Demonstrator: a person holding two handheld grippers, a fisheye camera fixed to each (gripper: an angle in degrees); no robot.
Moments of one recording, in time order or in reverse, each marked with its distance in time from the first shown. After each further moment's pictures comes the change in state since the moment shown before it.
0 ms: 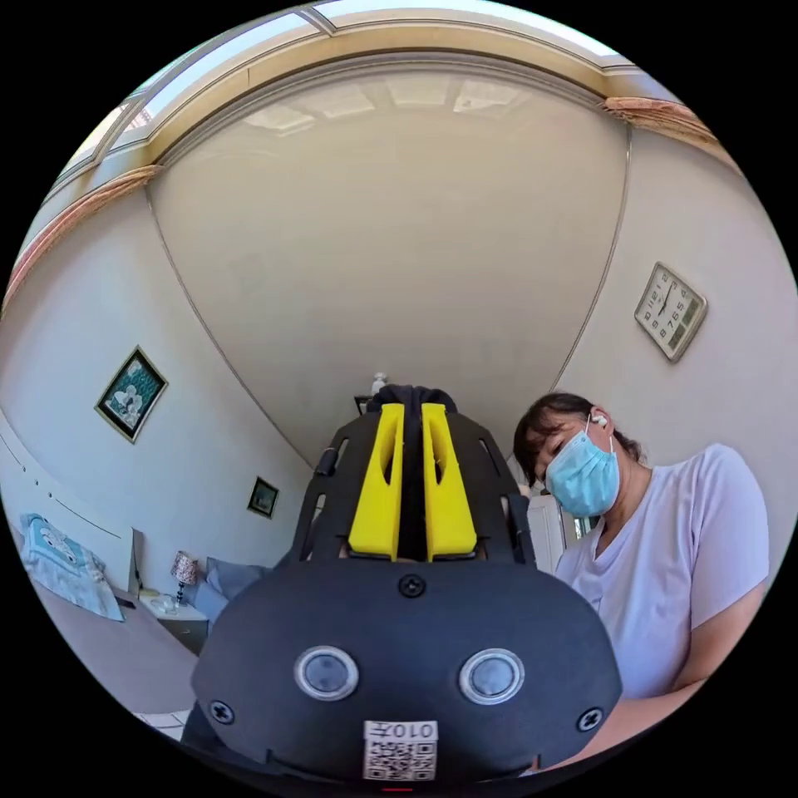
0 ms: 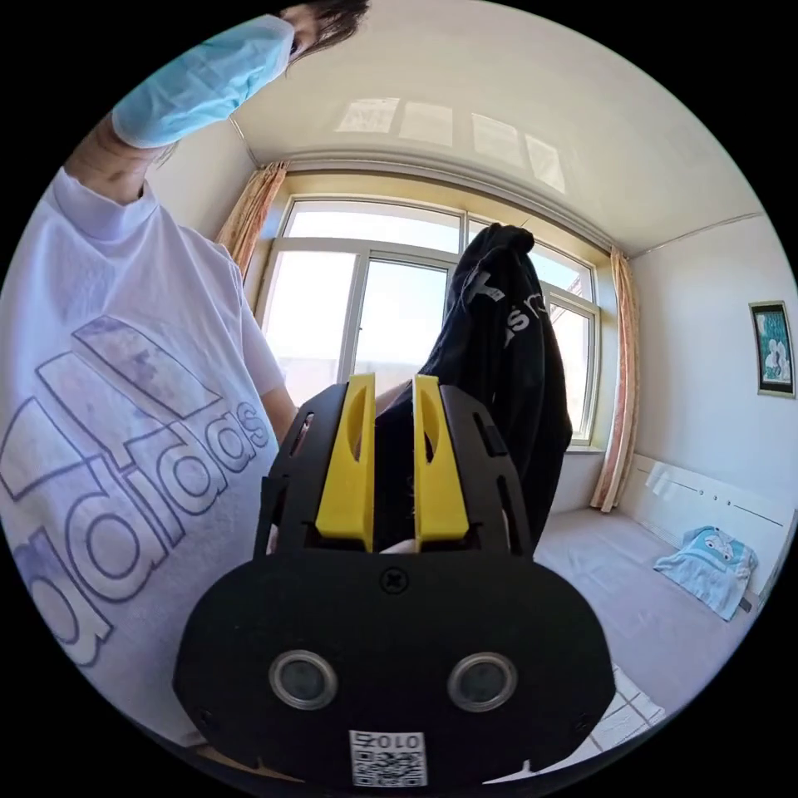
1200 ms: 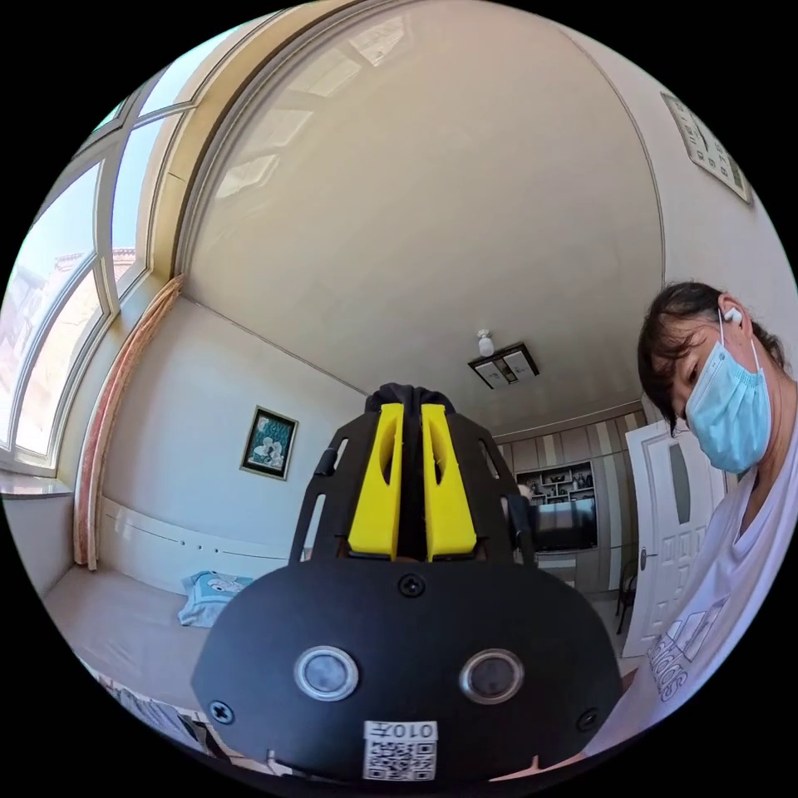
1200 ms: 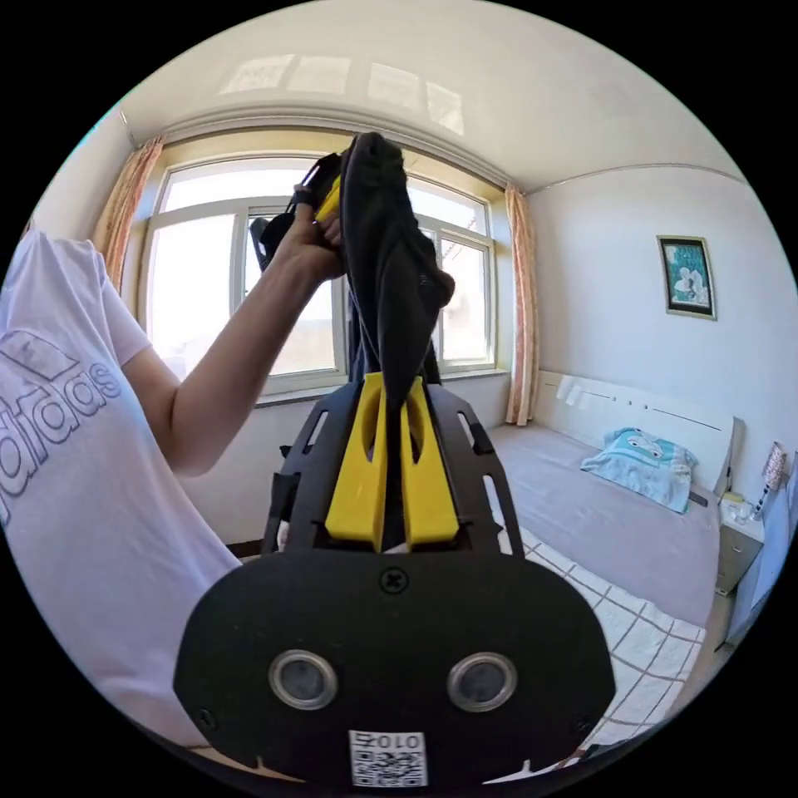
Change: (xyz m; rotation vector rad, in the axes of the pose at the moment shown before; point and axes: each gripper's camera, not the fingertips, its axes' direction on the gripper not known) left arm 0.109 -0.055 0.040 -0.223 -0.558 0.390; right arm 0.072 0.025 0.027 -0.194 0.356 0.197
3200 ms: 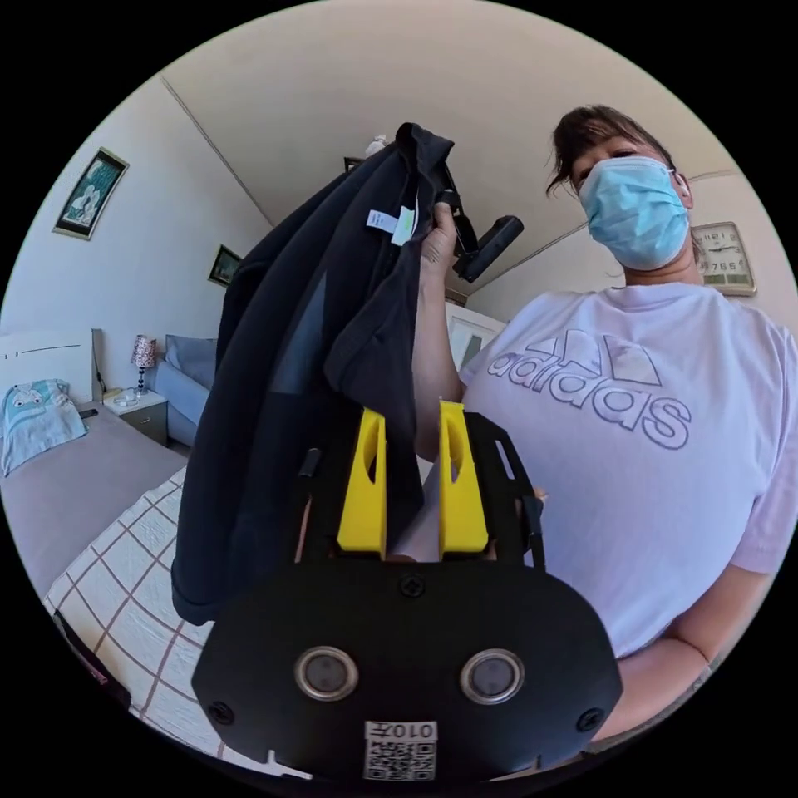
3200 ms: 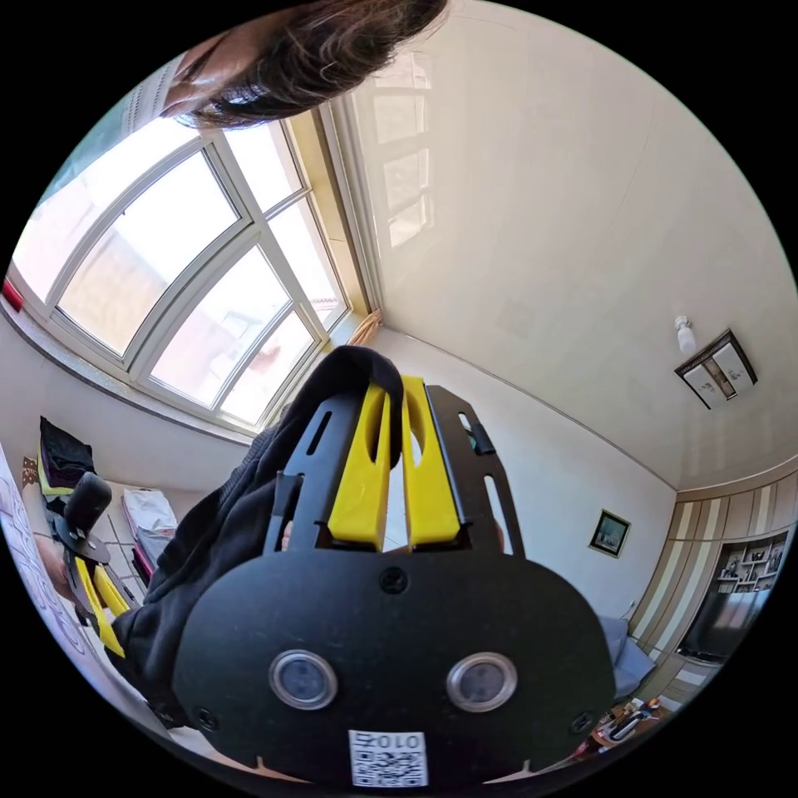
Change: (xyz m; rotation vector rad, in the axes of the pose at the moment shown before) left arm 0.087 0.289 0.138 -0.681 0.805 -0.314; right arm -0.224 -0.198 -0.105 0.276 0.915 -0.492
